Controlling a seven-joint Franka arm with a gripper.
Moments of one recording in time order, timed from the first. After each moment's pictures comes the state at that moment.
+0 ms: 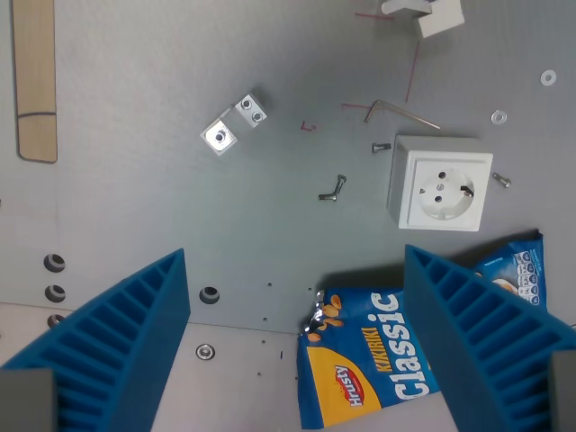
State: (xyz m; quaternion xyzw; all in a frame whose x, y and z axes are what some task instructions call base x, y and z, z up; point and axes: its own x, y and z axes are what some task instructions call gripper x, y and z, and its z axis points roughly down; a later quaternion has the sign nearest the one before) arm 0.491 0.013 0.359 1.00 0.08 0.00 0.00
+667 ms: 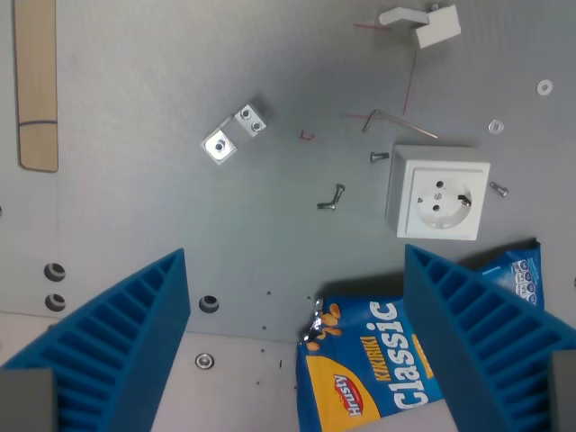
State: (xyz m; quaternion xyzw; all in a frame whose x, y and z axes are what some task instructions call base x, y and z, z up) arm 0.495 0.013 0.360 1.00 0.08 0.01 0.00
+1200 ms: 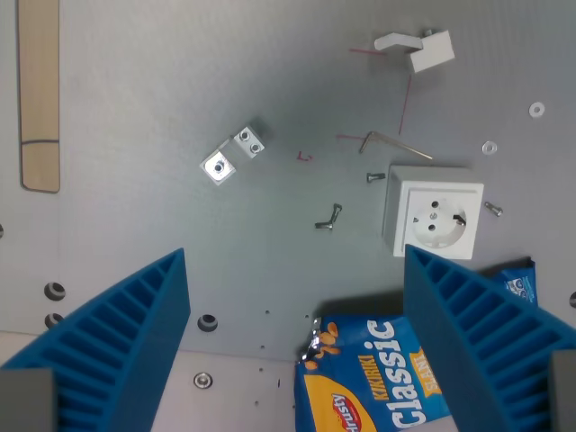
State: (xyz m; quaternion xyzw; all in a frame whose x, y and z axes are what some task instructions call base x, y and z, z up) arm 0.501 0.013 0.363 1.00 0.08 0.02 0.00
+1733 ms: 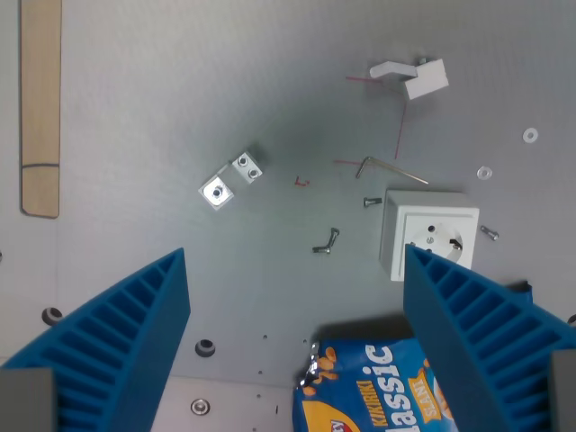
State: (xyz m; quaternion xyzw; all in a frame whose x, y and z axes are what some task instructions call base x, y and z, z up) arm 0.507 0.013 0.362 1.00 0.08 0.04 0.00
